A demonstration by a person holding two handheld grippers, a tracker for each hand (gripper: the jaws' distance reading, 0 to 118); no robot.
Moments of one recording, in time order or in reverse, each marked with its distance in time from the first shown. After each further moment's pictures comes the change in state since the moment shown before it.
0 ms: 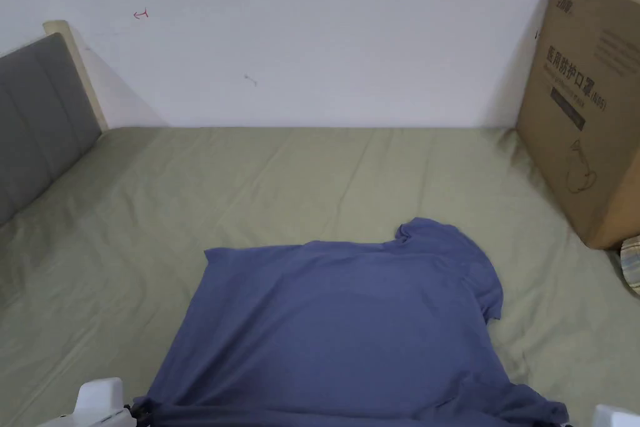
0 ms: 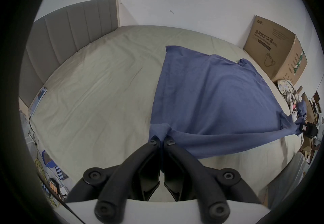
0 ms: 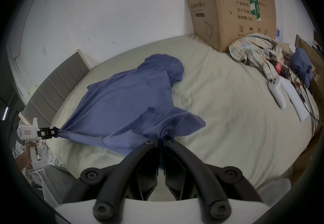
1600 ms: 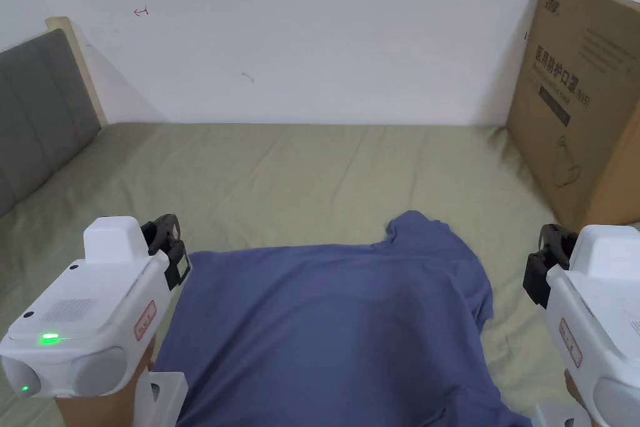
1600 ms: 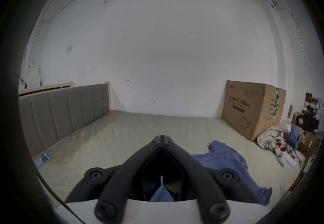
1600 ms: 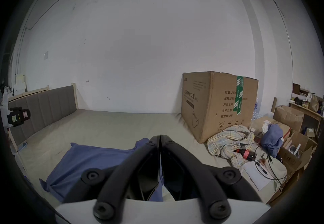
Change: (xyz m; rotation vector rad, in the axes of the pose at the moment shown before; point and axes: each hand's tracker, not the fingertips) left arm 0.109 0.096 0.136 0.719 -0.056 -0.087; right arm -0.117 0.118 0.098 0.596 -0.222 0.246
